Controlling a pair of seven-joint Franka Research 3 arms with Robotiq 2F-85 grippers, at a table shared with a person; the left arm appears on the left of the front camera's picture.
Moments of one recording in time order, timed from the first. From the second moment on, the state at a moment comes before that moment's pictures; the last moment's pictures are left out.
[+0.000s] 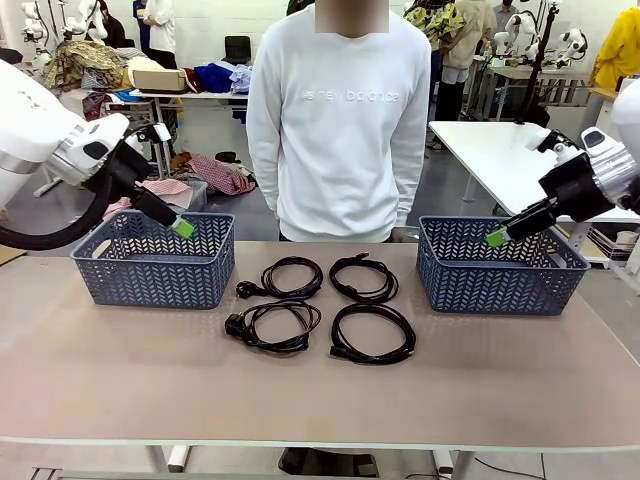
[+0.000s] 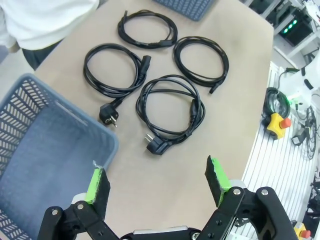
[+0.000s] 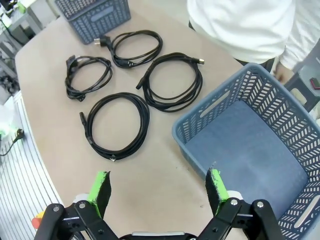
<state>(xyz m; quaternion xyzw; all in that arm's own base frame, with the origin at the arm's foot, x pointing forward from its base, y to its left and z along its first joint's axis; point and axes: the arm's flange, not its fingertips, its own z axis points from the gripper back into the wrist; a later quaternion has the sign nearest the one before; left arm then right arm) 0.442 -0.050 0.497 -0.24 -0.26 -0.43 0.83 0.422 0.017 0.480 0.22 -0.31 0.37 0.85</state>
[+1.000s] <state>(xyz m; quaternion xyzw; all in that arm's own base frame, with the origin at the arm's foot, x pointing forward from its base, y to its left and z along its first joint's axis) 0.442 -0.051 0.497 -0.24 -0.26 -0.43 0.83 0.421 0.017 0.480 0.22 -0.30 0.37 0.85</state>
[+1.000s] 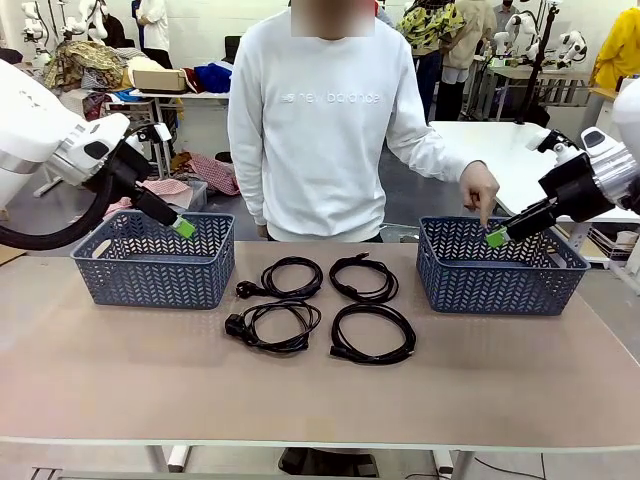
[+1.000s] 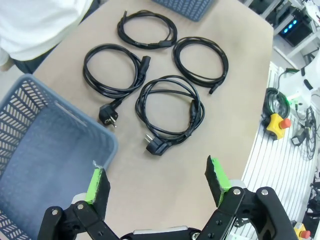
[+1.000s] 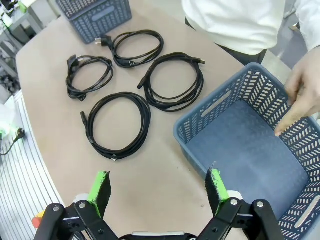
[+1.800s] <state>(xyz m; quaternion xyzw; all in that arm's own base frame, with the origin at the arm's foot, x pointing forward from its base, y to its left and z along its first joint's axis) 0.442 -0.051 0.497 -0.24 -0.26 -0.43 0.83 0.420 0.028 0.481 0.22 -0.30 0.38 0.85</state>
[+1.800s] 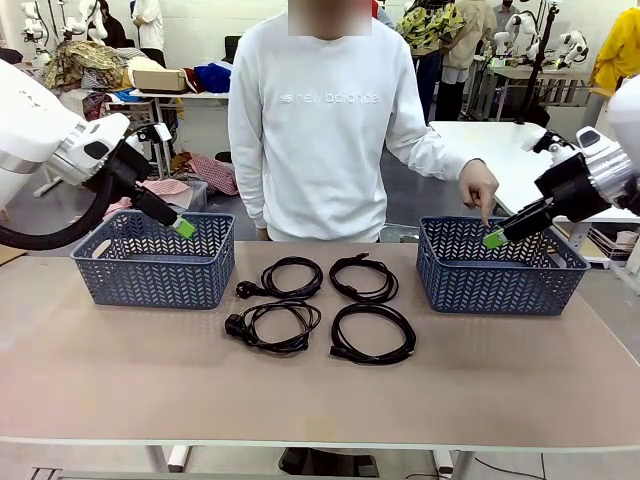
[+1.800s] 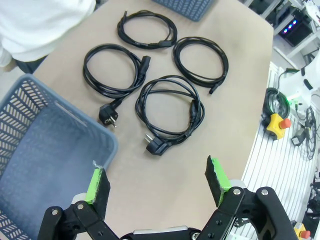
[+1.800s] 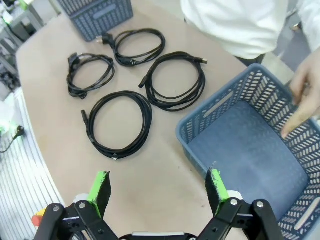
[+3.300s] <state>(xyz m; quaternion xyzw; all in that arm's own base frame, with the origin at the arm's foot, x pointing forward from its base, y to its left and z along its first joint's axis) 0.442 -0.051 0.496 -0.24 -0.26 -0.43 0.83 0.404 0.193 0.402 0.13 -0.11 0.57 0.80</state>
